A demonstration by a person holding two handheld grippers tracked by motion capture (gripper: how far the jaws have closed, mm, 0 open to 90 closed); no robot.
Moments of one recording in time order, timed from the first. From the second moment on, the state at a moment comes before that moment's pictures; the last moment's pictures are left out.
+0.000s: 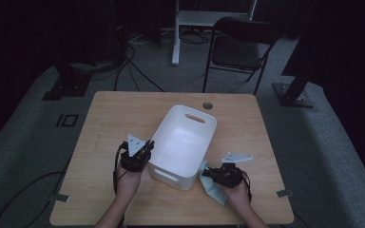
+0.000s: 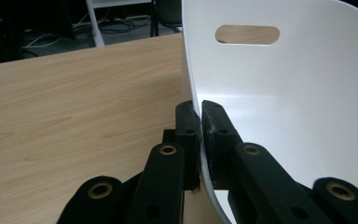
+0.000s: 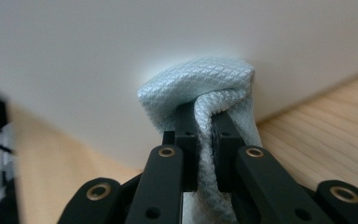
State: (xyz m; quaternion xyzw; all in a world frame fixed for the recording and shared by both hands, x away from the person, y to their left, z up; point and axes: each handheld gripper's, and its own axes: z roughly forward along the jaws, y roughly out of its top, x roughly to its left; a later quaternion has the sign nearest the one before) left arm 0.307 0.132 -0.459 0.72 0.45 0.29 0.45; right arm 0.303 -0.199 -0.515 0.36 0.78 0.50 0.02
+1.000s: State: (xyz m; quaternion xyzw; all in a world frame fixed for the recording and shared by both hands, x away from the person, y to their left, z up) left arm 0.307 0.134 -0.459 0.72 0.45 0.28 0.45; right arm 0.298 -0.195 -0.527 0.35 0.79 0.50 0.01
